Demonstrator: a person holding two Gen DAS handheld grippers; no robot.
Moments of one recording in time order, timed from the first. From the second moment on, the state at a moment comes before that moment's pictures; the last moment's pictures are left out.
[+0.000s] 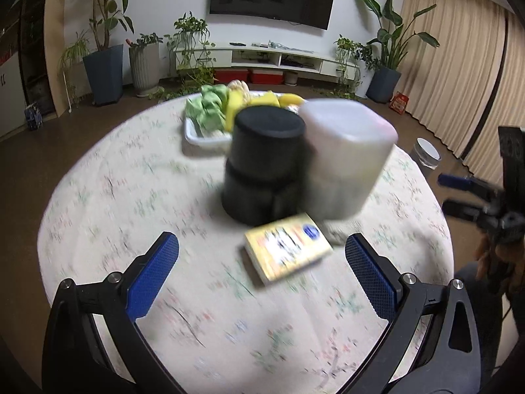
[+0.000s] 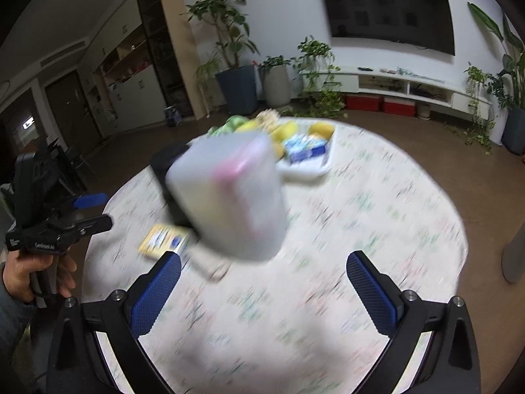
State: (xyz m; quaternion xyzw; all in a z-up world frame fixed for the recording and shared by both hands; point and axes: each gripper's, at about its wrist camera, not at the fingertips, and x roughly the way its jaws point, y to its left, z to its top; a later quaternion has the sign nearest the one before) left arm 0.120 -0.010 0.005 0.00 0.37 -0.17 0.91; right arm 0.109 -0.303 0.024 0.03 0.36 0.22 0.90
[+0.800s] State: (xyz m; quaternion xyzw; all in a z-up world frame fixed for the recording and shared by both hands) left arm 0.133 -0.055 -0.028 0.02 0.39 -0.13 0.91; right arm 0.102 -0.229 -0.024 -0.04 0.39 0.22 0.89
